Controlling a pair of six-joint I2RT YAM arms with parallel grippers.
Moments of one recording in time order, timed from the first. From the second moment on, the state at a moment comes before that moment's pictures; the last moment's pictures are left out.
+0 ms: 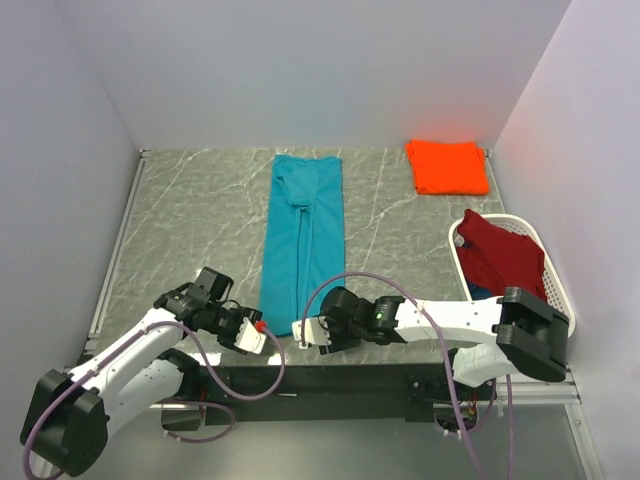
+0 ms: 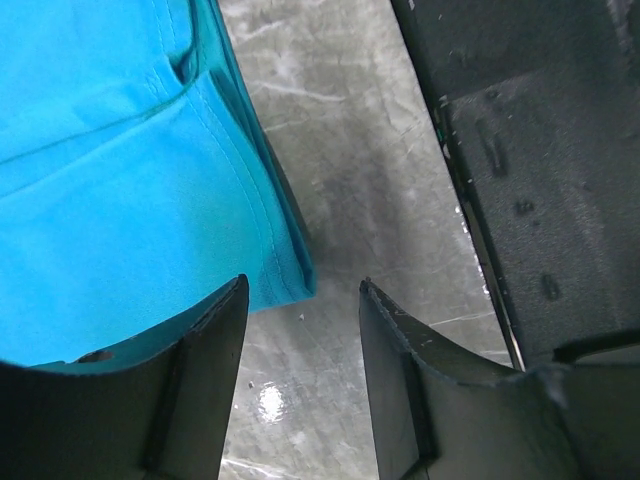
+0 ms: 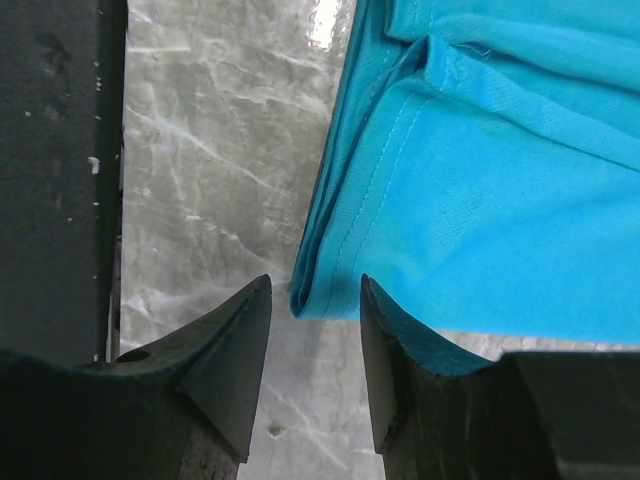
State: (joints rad) left arm -0.46 0.87 0.41 -0.73 0.73 1.41; right arm 1.18 1.36 0.68 -0.34 -0.07 -0.64
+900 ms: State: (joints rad) left arm -0.48 0.98 0.43 -0.70 0.69 1.48; right arm 1.06 1.49 0.73 -0.30 -0.15 -0.58
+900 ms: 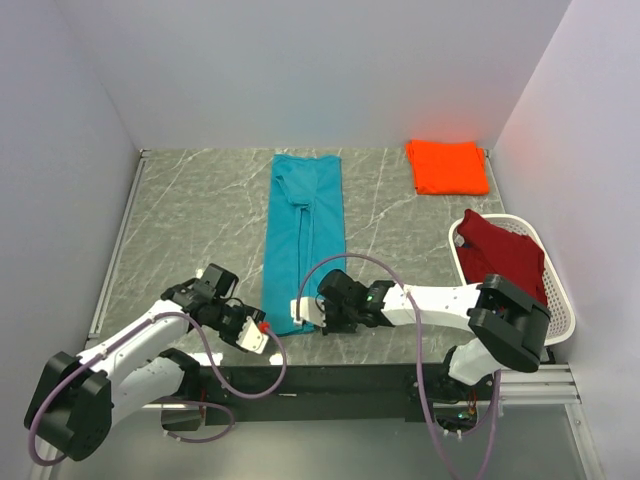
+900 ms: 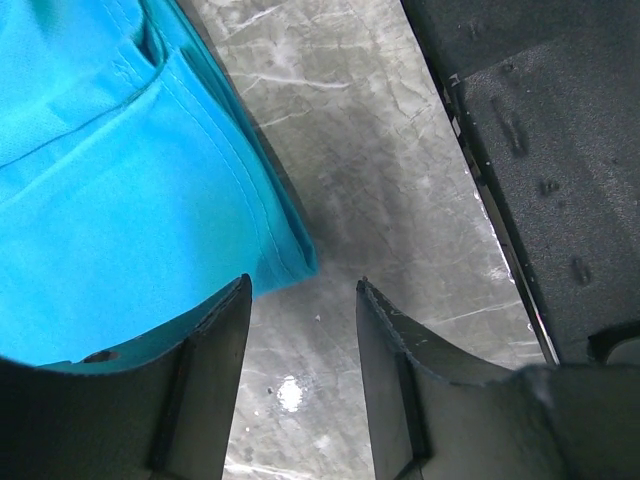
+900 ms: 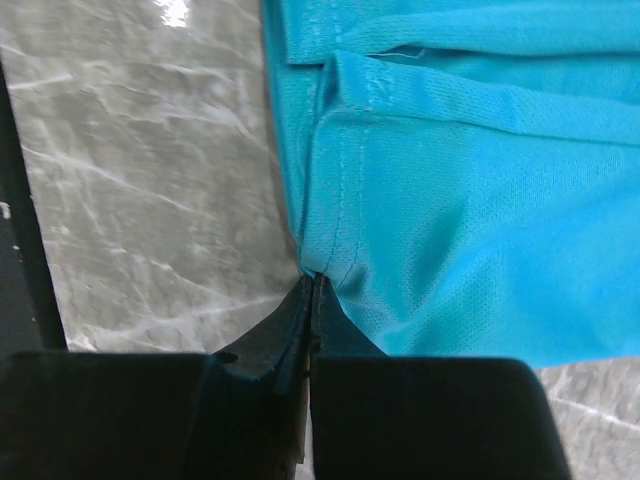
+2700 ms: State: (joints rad) left arm -0.86 1.19 0.56 -0.55 0.36 1.05; right arm 1.00 1.37 0.73 -0.43 -0.29 -0.51
